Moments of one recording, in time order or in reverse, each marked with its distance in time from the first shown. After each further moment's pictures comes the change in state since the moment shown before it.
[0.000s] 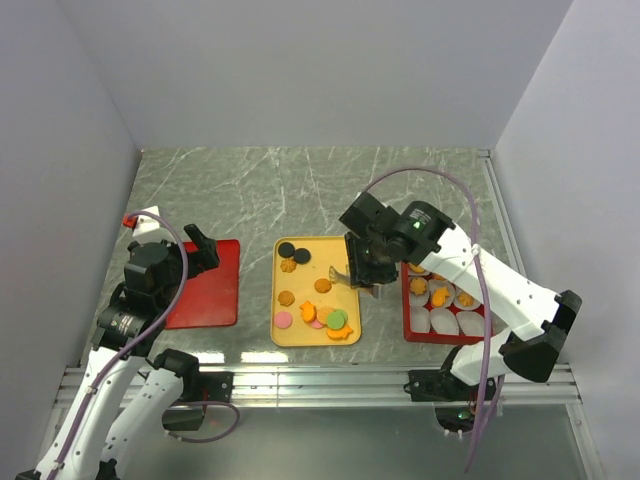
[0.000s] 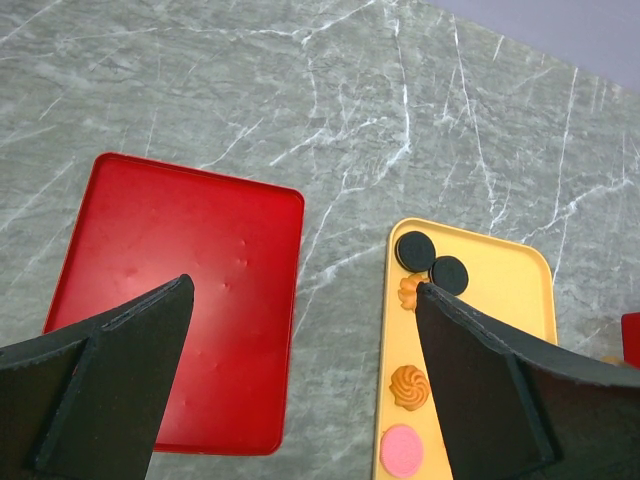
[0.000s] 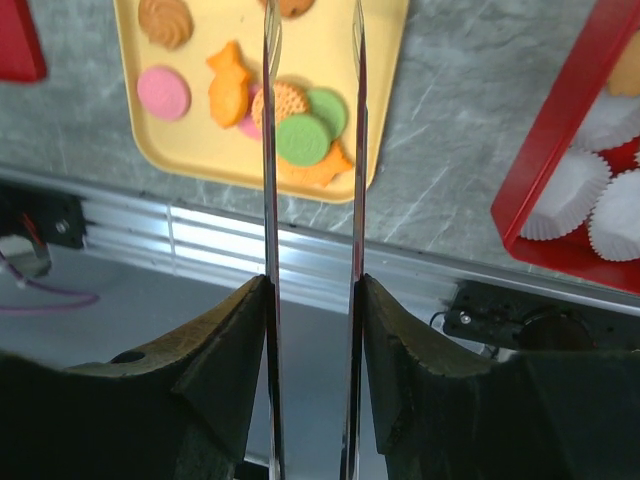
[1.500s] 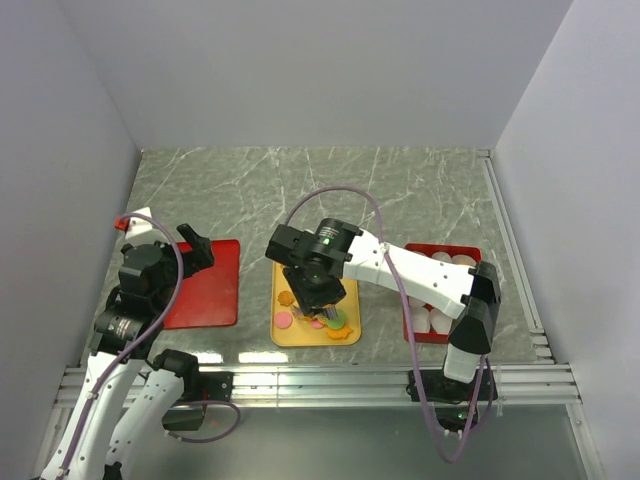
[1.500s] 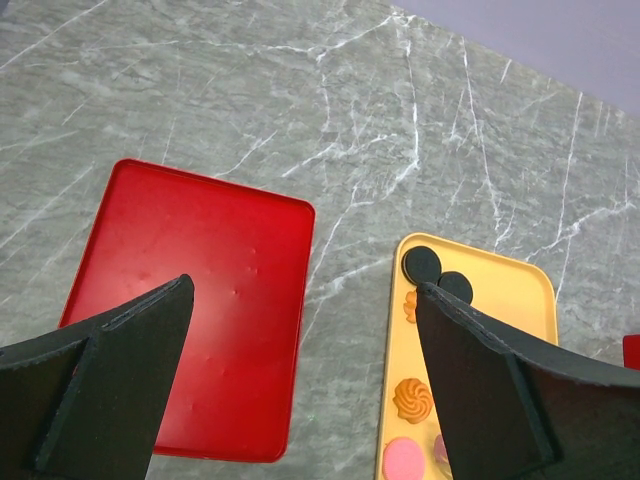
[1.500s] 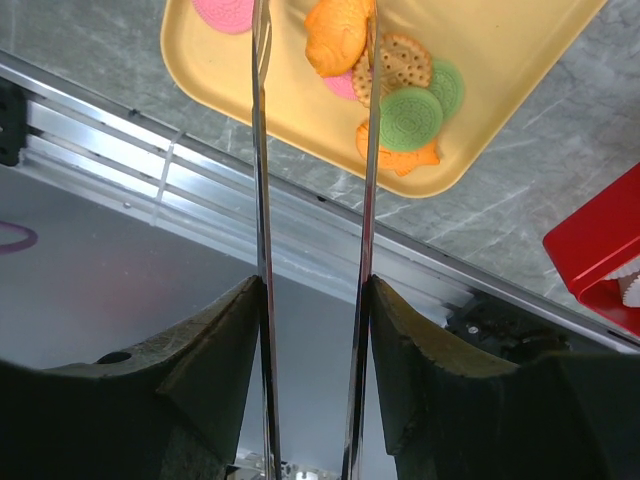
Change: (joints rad) left arm 0.048 -0.021 0.000 0.000 0.006 0.000; right arm 0.267 0.349 0.189 -0.014 -0.026 -0.087
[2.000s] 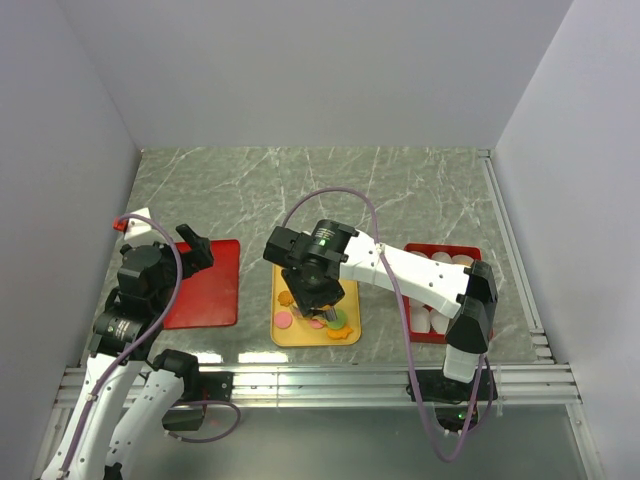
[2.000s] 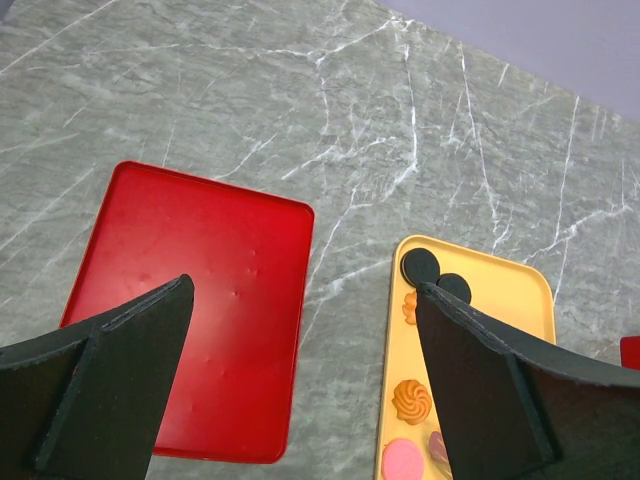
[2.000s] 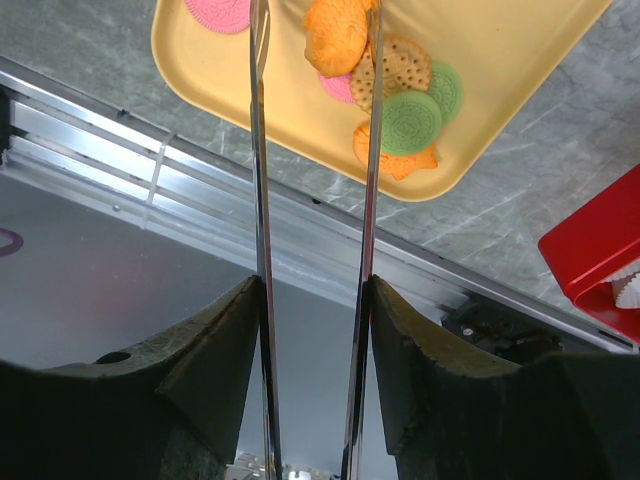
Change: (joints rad) left arm 0.001 -0.011 0.000 0.000 0.000 0.000; right arm 0.006 0.024 0.004 -0.001 0.008 -0.011
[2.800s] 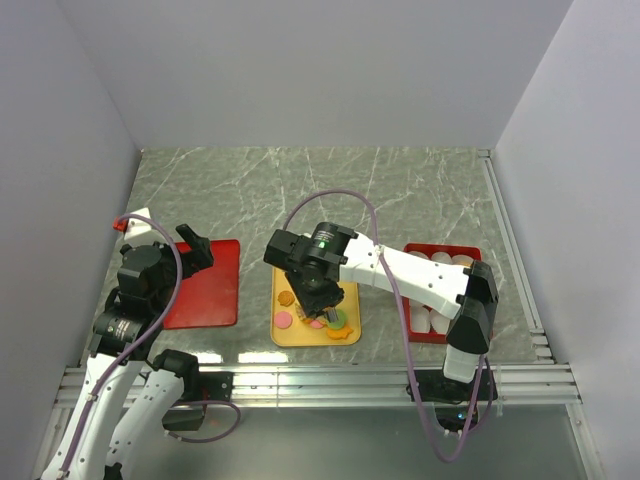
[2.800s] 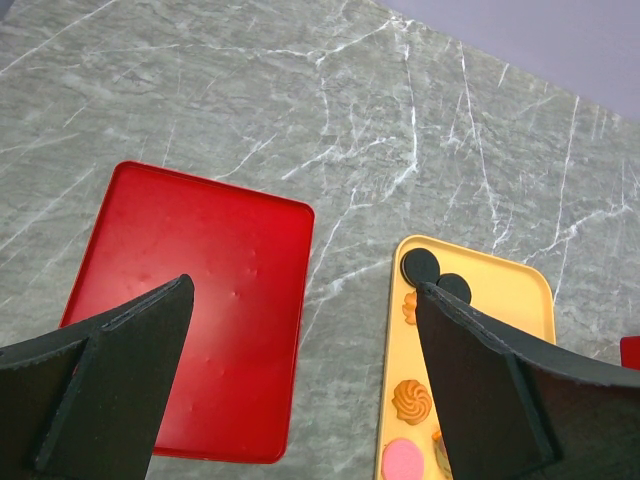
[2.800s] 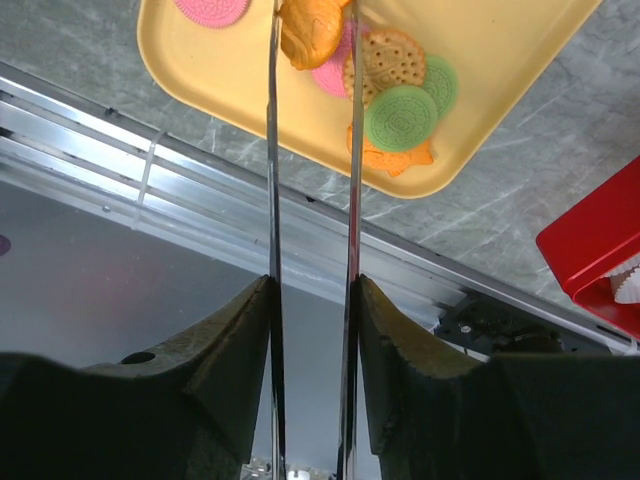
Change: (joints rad) left arm 0.000 0.000 0.000 0.000 0.000 0.000; right arm 0.005 -0.005 -0.023 0.002 0.010 0.009
